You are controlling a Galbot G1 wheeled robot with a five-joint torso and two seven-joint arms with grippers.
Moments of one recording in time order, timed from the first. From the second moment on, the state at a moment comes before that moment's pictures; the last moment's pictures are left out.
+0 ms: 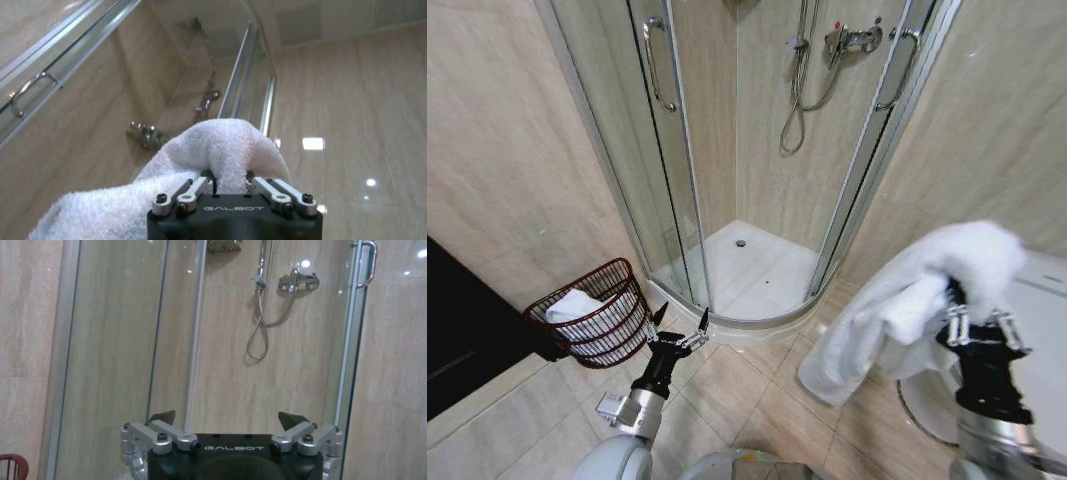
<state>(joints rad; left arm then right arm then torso) 1.86 -1.60 -0.55 -2.43 -0.11 0.00 0.22 -1.76 1.59 1.01 2.50 0.16 0.48 -0.17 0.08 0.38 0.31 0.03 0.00</state>
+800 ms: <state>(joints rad) 1.86 -1.60 -0.55 -2.43 -0.11 0.00 0.22 -1.73 1.59 0.98 2.50 0.15 0.47 -0.11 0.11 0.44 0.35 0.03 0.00</state>
